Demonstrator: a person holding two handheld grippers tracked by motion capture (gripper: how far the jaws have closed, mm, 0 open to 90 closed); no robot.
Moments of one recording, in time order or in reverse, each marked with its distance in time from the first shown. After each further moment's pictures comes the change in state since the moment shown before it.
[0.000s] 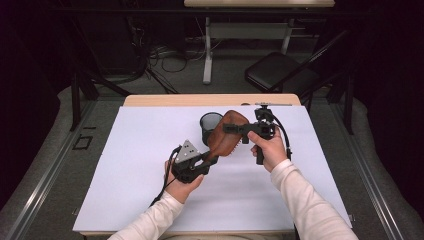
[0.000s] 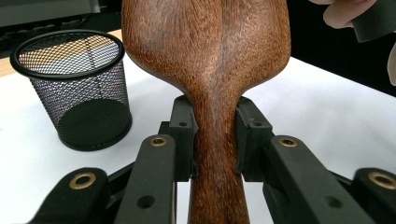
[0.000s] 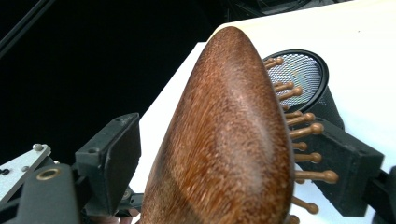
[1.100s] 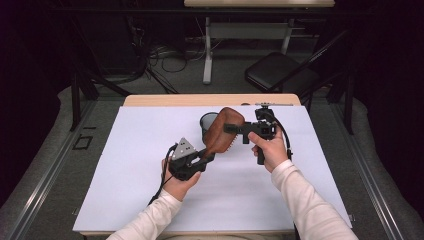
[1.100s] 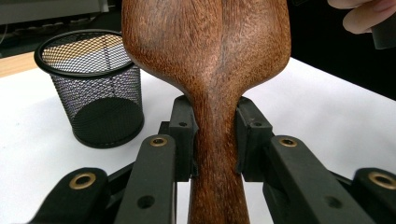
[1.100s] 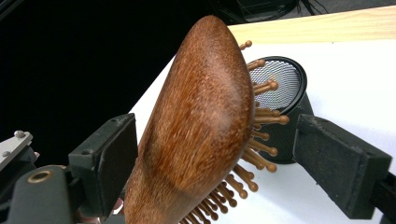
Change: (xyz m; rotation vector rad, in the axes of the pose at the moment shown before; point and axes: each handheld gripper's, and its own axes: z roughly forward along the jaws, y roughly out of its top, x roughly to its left) left arm 0.009 0.001 -0.003 -0.006 0.021 -0.022; right arm 0.004 -0.001 -0.003 -0.017 -0.077 -0.049
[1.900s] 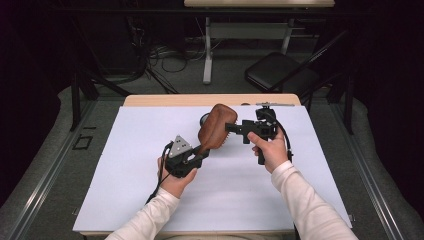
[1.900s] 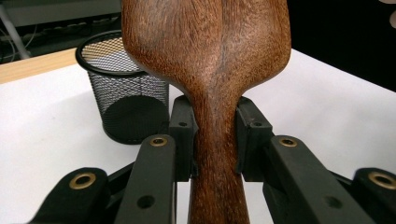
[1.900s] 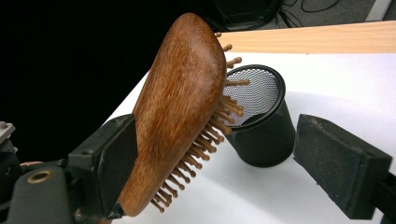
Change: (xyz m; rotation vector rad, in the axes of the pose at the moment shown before) left arm 0.010 0.000 -0.002 0.002 0.073 -0.009; right arm 0.005 0.000 -0.004 -0.030 -0.084 -0.044
